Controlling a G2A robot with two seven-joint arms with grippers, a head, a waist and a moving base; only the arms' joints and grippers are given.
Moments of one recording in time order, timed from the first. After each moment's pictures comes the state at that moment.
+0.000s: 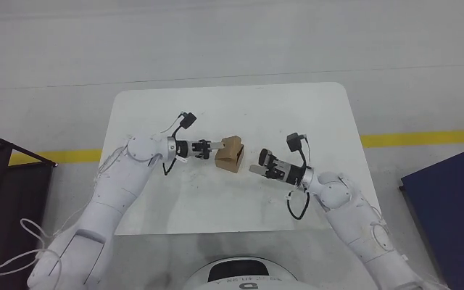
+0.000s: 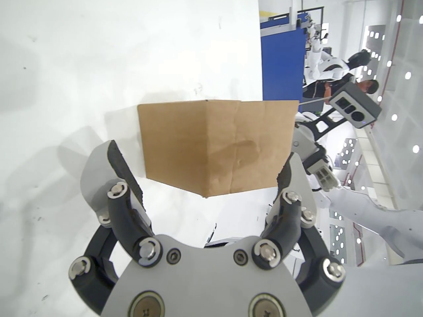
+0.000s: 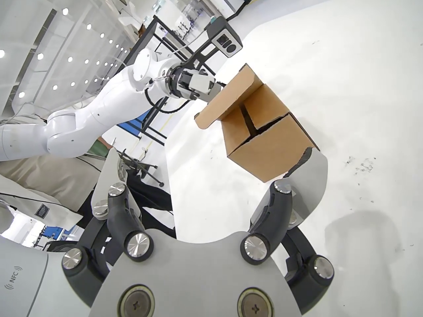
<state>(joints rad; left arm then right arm) 0.89 -1.24 -0.97 -0.94 0.01 -0.35 -1.04 -1.44 -1.14 1.23 -1.45 -0.25 -0.77 0.52</state>
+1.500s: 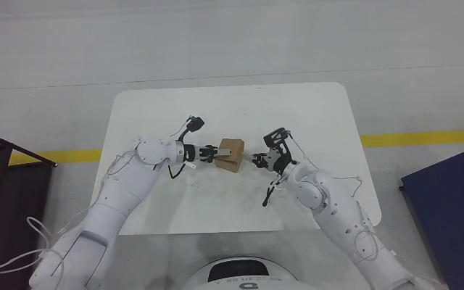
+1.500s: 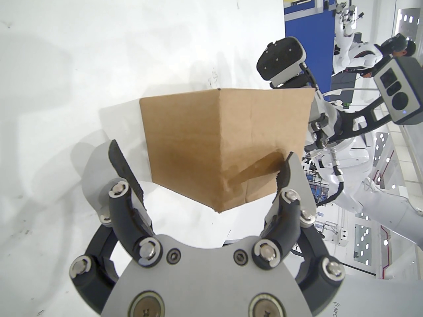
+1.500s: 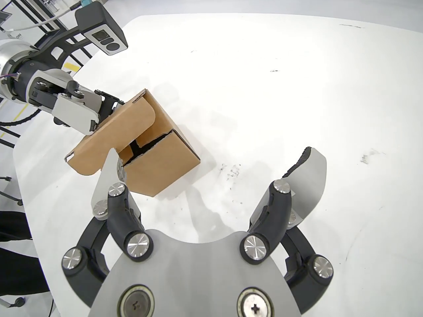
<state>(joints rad) 0.90 -1.25 -0.91 -0.97 0.07 -0.35 -0.98 -1.40 -1.17 1.11 -1.52 -0.93 -0.24 0.23</state>
